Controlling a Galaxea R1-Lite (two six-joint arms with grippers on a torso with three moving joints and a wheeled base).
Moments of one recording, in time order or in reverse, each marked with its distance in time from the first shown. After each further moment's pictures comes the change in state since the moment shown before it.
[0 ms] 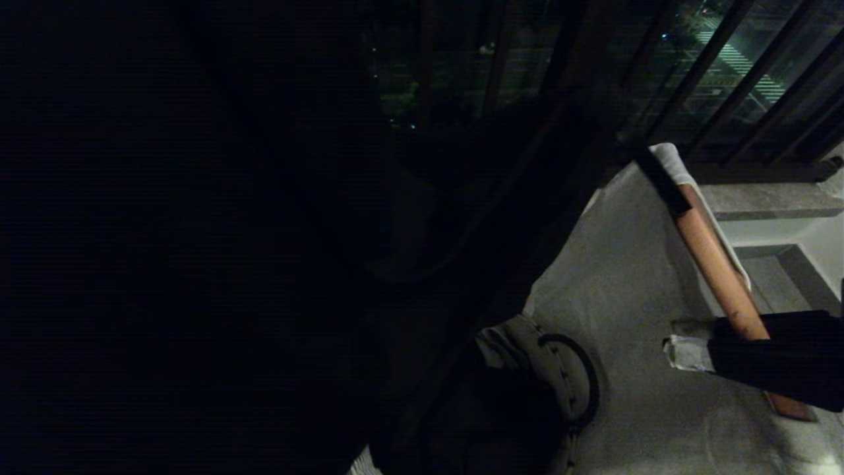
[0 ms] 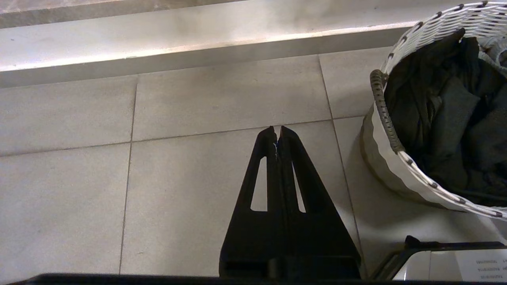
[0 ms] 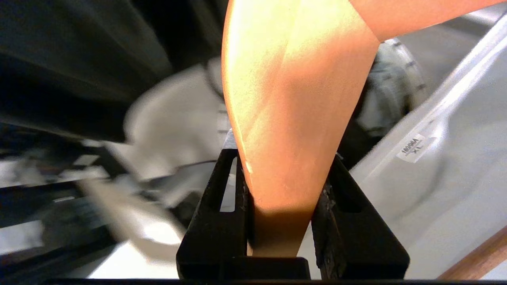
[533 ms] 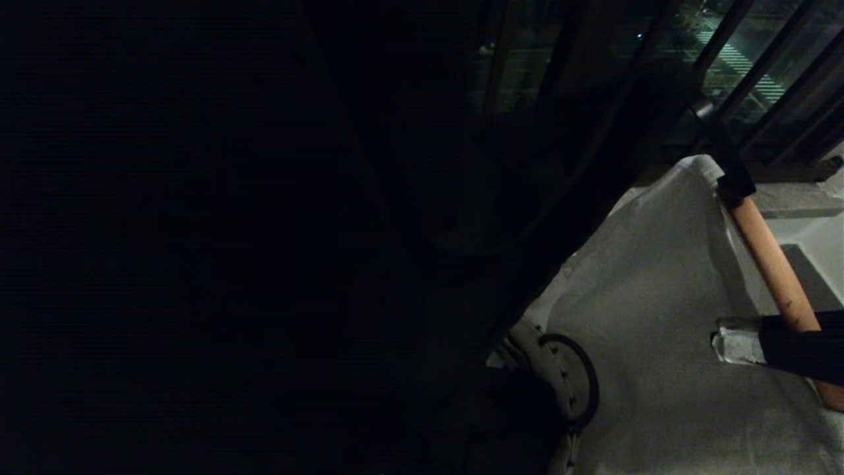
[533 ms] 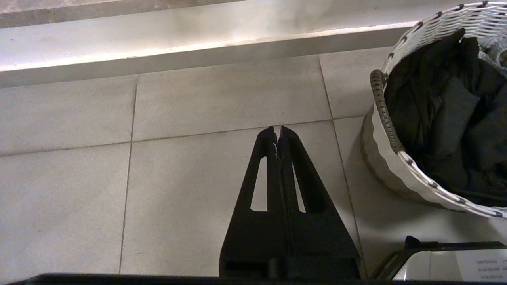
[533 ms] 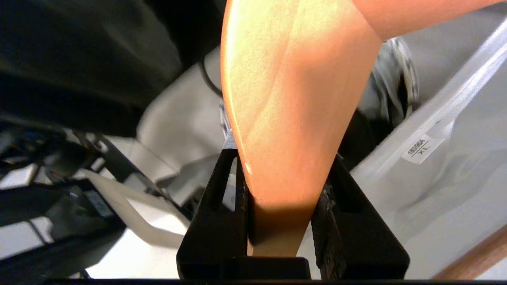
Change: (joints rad) left arm 0.000 0.000 0.000 0.000 0.000 0.000; right arm -0.171 -0.041 -0.020 0.089 0.133 0.011
